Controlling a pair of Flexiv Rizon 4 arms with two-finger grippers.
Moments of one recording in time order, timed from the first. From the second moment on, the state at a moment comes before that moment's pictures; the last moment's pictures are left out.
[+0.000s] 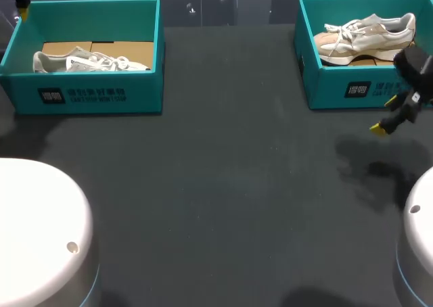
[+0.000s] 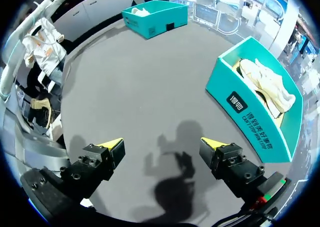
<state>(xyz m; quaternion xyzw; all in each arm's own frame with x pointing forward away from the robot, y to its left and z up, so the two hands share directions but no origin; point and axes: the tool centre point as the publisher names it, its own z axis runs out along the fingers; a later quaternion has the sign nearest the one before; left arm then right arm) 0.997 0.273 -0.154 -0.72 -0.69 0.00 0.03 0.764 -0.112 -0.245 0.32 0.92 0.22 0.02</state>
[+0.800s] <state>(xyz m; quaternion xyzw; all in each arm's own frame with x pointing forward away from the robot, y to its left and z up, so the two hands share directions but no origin) 0.997 0.273 -0.154 -0.72 -0.69 0.00 0.03 0.849 -0.142 -0.227 0.51 0.86 0.08 0.02</state>
